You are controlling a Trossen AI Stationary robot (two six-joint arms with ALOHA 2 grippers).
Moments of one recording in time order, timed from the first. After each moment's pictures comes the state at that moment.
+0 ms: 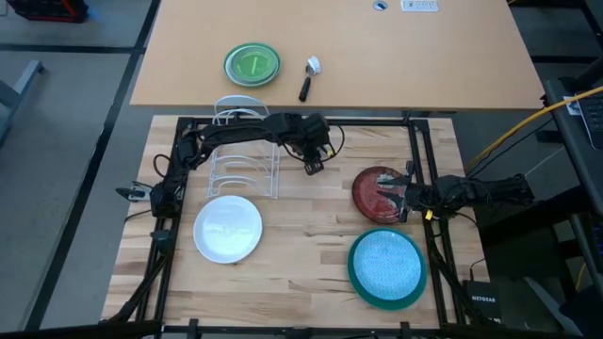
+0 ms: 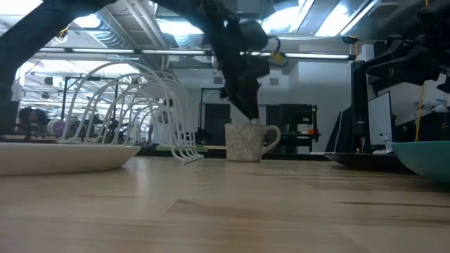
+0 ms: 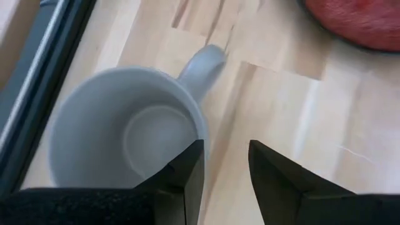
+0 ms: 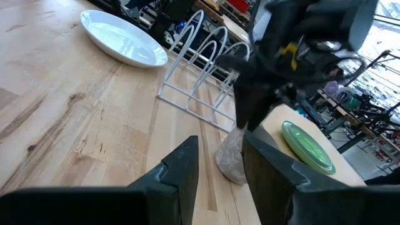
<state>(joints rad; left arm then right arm) 0.33 2.16 1.94 -0.85 -0.04 0.03 0.18 0.00 0.15 -0.29 0.35 -0.56</state>
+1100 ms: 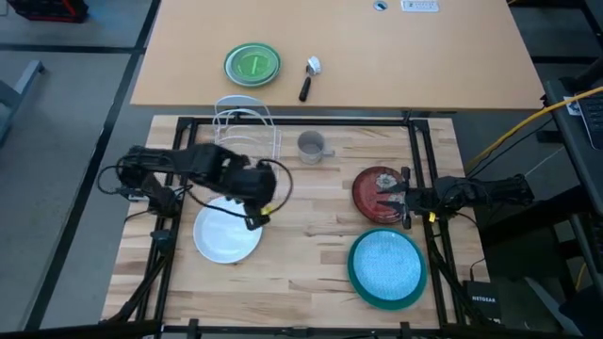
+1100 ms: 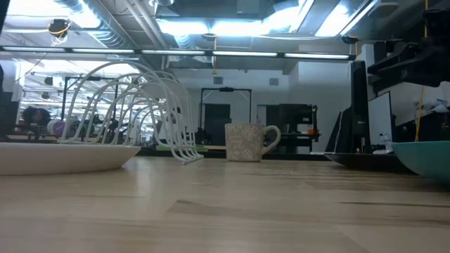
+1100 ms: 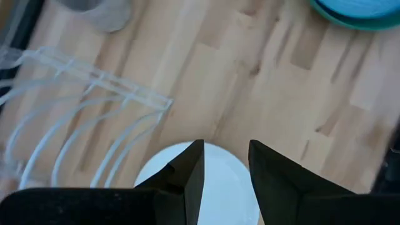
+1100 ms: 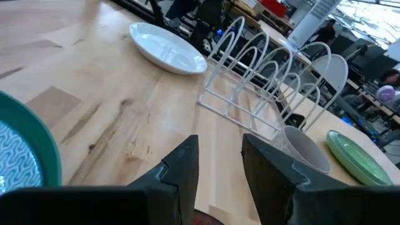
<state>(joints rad) -0.21 1.72 2.07 -1.57 -0.26 -0.58 0.18 0.00 0.15 -0.34 0.19 -0.49</state>
